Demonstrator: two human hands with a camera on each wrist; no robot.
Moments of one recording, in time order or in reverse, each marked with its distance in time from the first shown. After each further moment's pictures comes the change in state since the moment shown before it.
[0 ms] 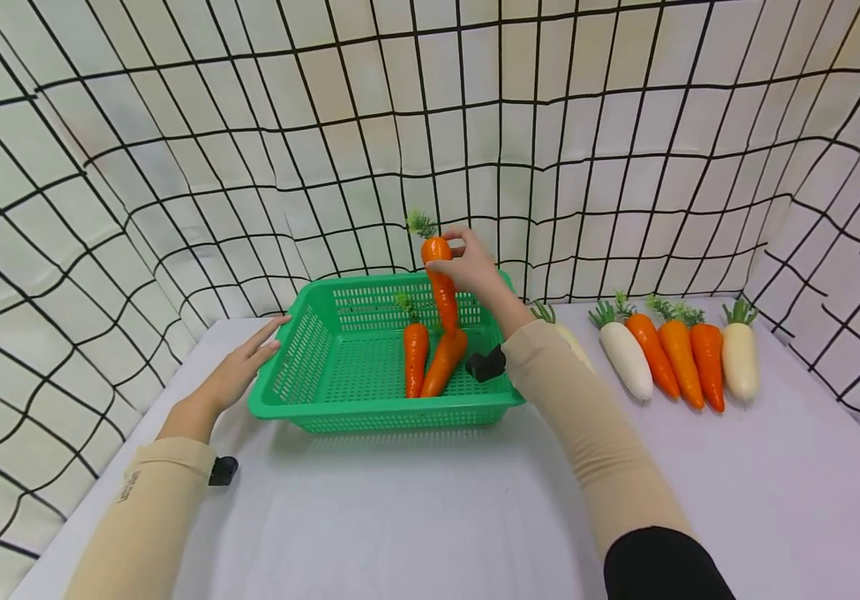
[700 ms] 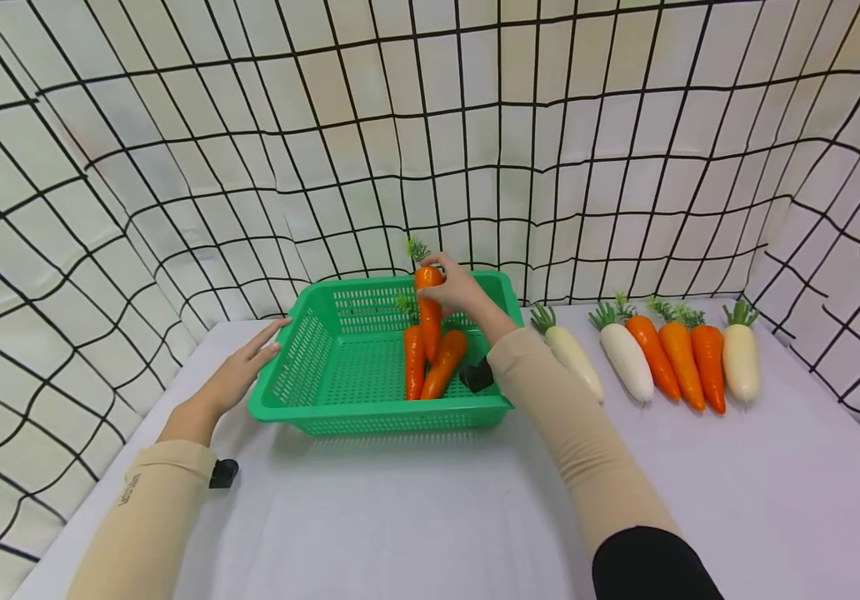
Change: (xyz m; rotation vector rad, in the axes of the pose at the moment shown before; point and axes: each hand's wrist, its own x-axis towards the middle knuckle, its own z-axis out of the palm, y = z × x) left_hand 0.000 -0.002 0.001 -0.010 0.006 0.010; right_hand 0.009 0.021 0.022 -0.059 -0.162 0.033
